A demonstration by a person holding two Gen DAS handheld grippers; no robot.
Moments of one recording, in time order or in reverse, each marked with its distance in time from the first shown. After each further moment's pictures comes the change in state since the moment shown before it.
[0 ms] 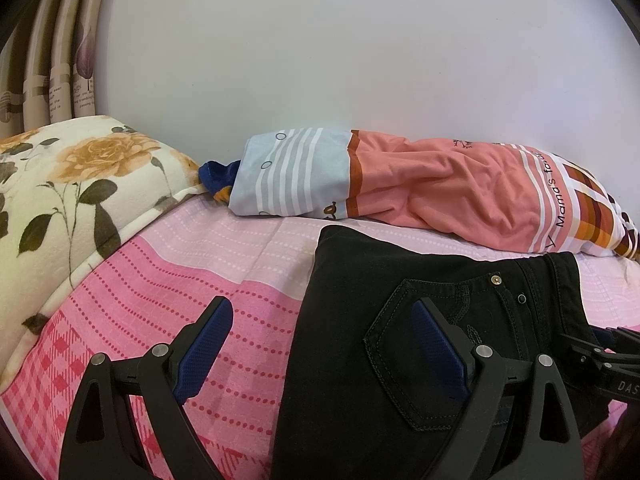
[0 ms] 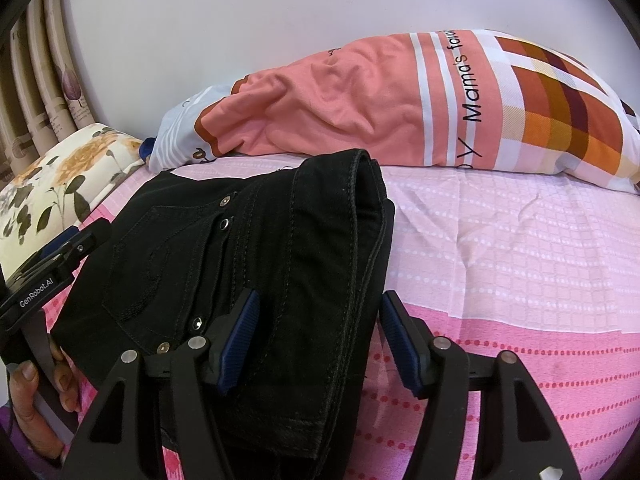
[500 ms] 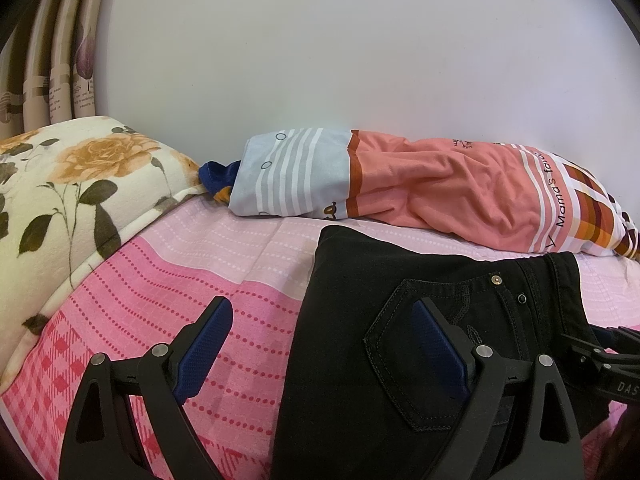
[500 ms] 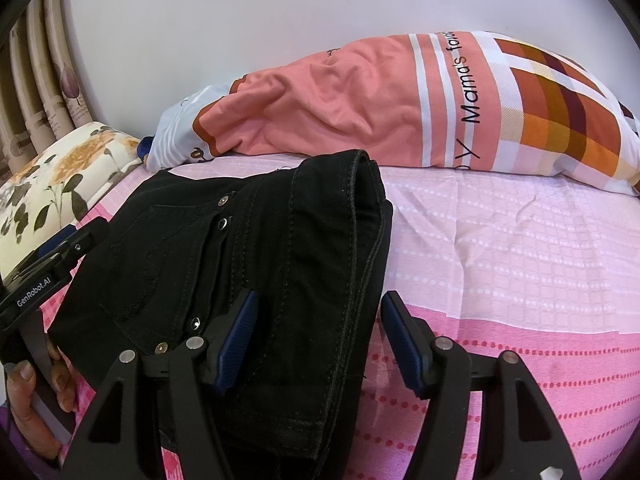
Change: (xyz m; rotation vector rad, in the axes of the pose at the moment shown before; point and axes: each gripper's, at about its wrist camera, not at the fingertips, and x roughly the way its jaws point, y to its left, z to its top) left arm 0.000 0.000 -0.001 0.001 -0.001 0.001; right arm 0.000 -0.004 0.002 -0.006 0.001 -0.006
